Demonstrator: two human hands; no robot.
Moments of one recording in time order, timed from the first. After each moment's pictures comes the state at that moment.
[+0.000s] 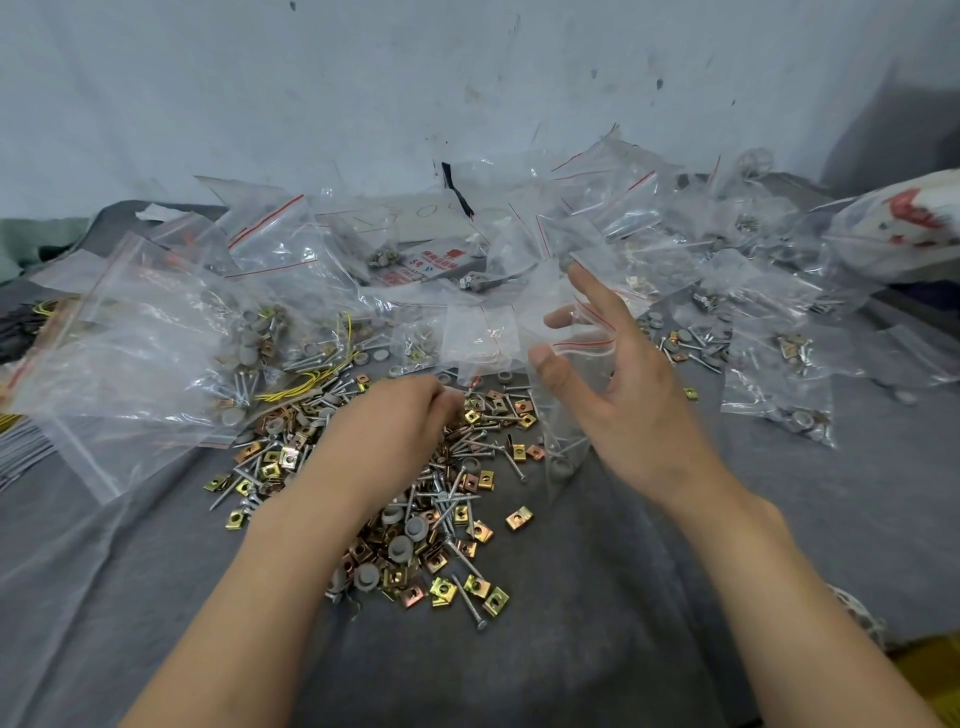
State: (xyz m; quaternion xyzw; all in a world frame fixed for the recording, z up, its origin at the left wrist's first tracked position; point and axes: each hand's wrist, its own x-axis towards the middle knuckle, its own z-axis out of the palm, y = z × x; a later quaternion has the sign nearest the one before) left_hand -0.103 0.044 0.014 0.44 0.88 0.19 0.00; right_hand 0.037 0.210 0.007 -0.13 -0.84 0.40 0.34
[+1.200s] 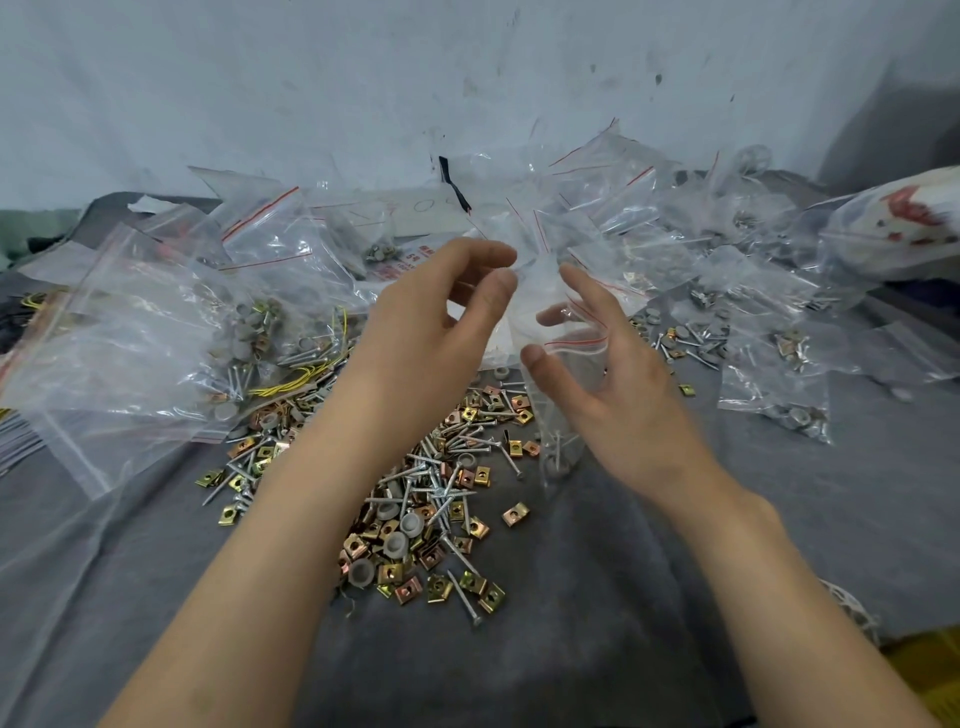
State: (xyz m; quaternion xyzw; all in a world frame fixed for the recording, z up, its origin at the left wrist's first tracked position) left_hand -0.077 0.069 0.068 0.46 0.72 0.51 -0.04; right_hand 0.034 0.210 0.005 -0.12 -0.85 0.37 0.35
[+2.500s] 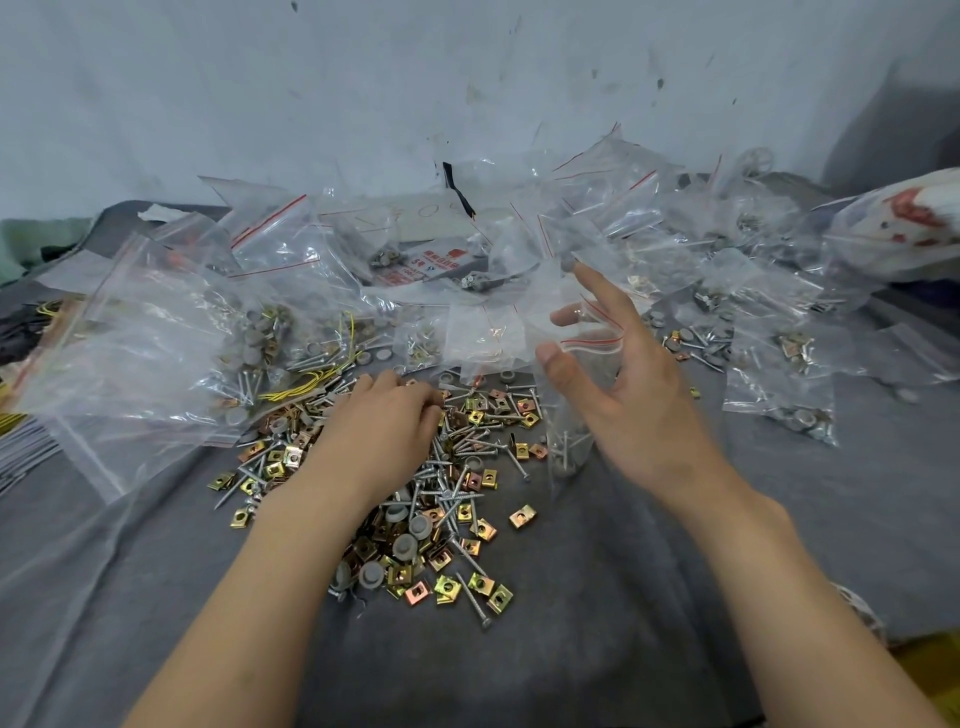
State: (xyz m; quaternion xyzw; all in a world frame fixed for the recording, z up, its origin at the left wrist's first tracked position) left_hand -0.113 0.041 0.006 0.40 0.91 0.09 0.01; right_hand 0.037 0.210 0.007 -0.13 -0.84 0.40 0.35
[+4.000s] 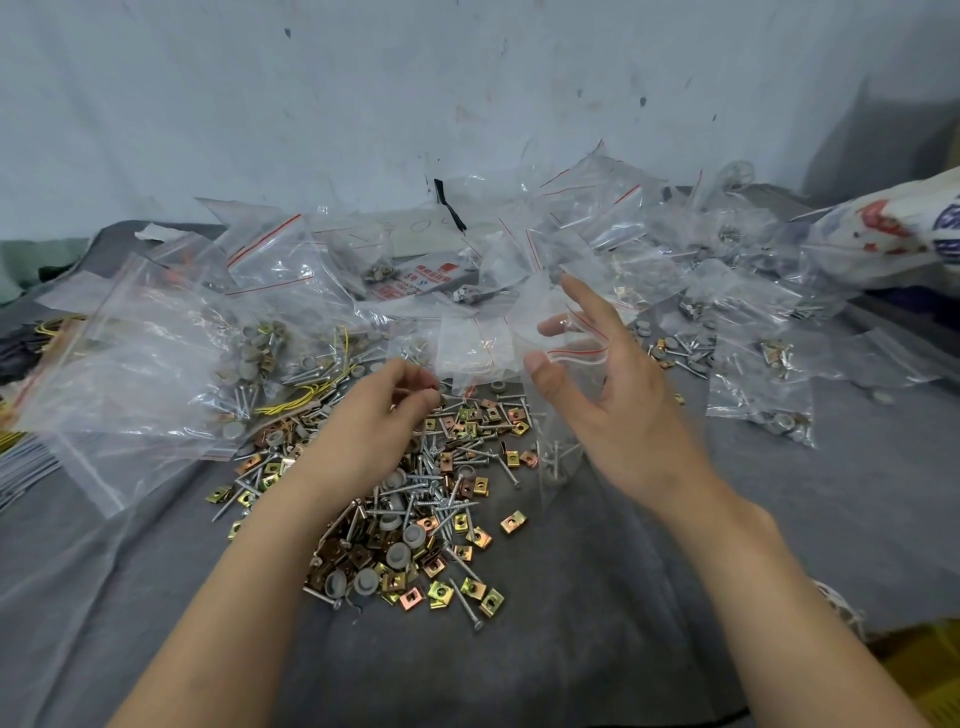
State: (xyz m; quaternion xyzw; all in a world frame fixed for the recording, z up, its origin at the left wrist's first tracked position) left_hand -0.113 0.039 0.015 0.38 0.82 0.43 0.10; right_hand 0.044 0.205 0.011 -0.13 -0.84 0.39 0.35
